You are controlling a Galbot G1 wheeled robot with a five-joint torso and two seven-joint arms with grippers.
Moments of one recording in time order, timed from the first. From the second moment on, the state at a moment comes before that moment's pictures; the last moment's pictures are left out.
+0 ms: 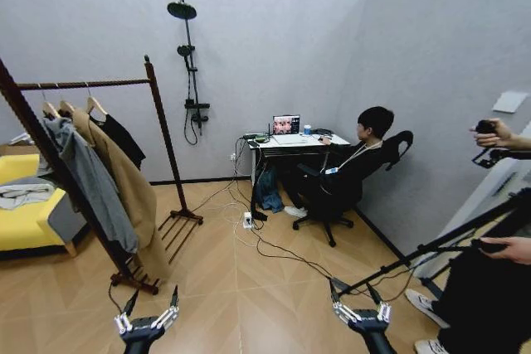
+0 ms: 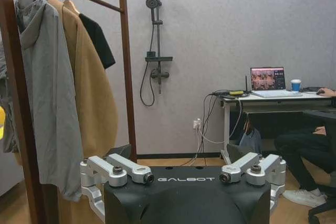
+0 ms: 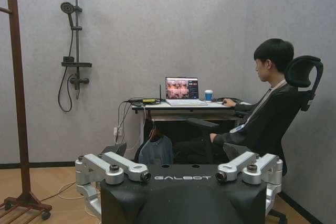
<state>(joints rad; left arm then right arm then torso) 1.81 -1.53 -0.64 -2.28 -0.09 -0.07 0.01 -1.89 1.41 0.65 2.23 0.19 0.22 0.06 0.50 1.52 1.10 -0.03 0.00</state>
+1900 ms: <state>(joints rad) 1.81 -1.53 -0.64 -2.28 -0.09 -0.07 0.01 -1.89 1.41 0.65 2.23 0.19 0.22 0.06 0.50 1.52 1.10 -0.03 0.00</state>
